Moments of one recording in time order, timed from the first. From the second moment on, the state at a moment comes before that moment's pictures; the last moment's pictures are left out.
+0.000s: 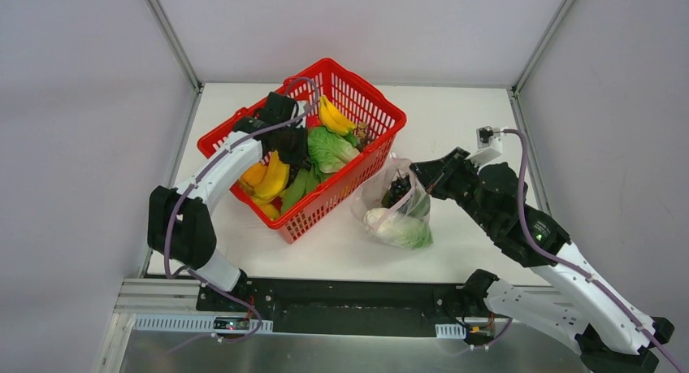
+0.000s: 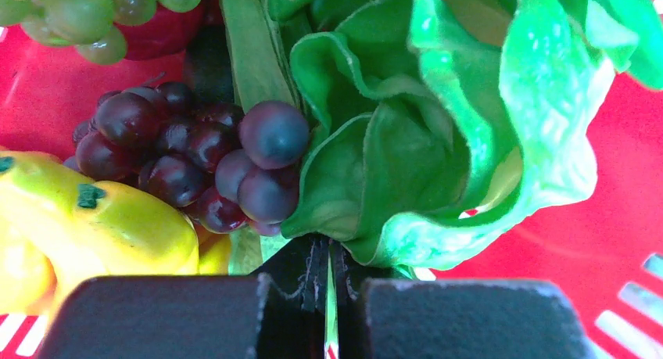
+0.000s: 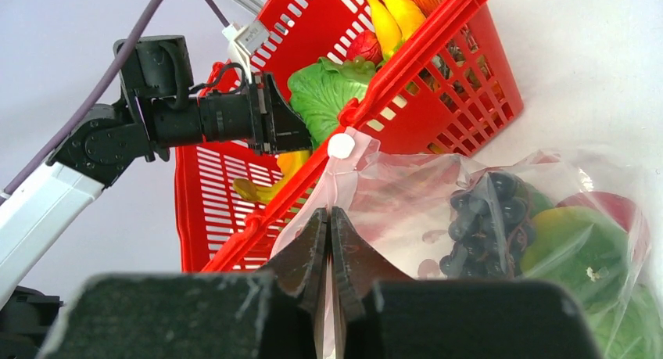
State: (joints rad) left arm -0.37 1.57 1.33 -0.71 0.22 -0.35; right arm 0.84 0.72 1.02 -0.51 0.31 0.84
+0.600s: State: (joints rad) left arm -0.48 1.18 1.28 -0.86 0.06 -0.36; right arm 0.84 0.71 1.02 -0.52 0.31 0.85
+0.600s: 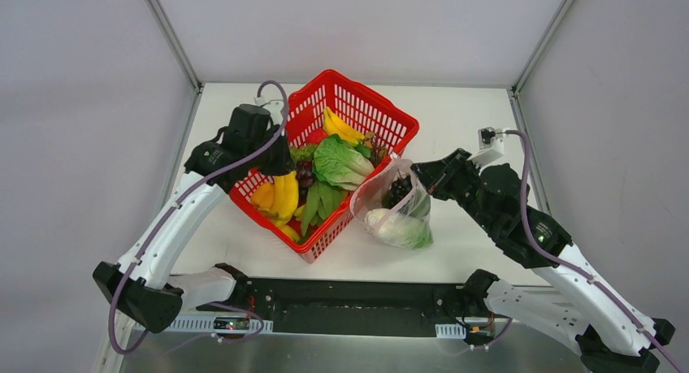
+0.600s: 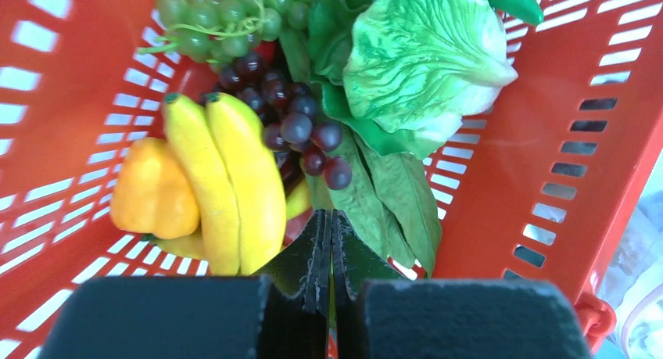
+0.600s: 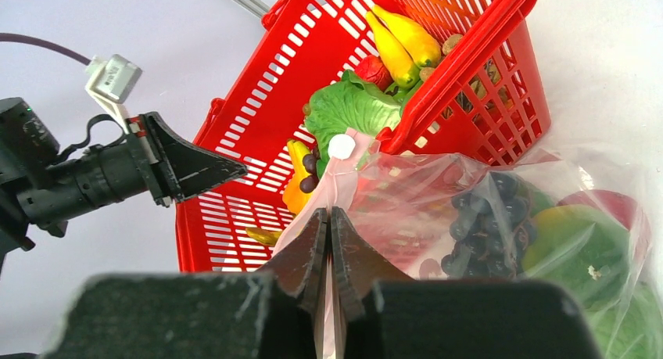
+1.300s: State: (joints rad) left arm -0.35 1.38 1.32 -0.82 -0.05 -0.39; right arm 0.84 0.70 1.02 -0.53 0.31 0.86
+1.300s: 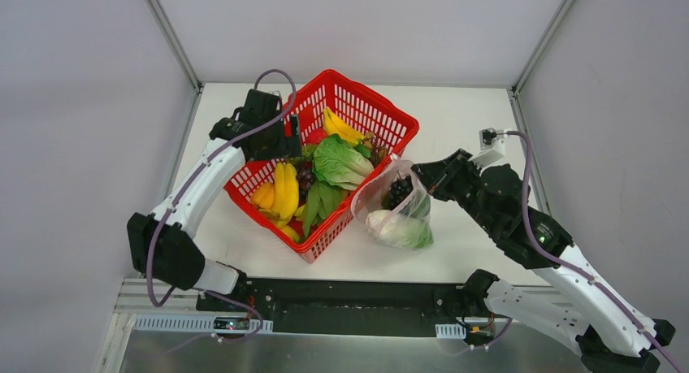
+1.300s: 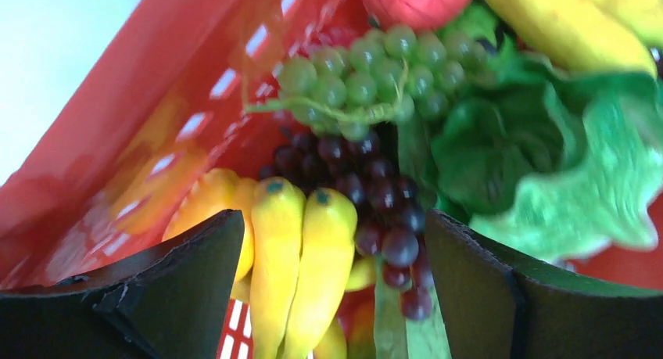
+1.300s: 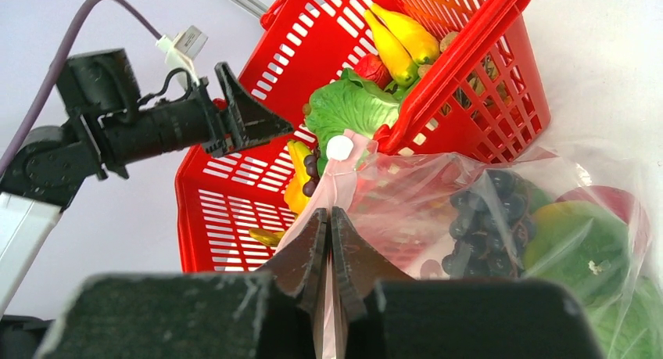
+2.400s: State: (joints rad) left arm -0.32 1.66 1.22 -0.34 -0.26 -0.56; right arm 0.84 0.78 1.01 -0.51 0.31 0.86
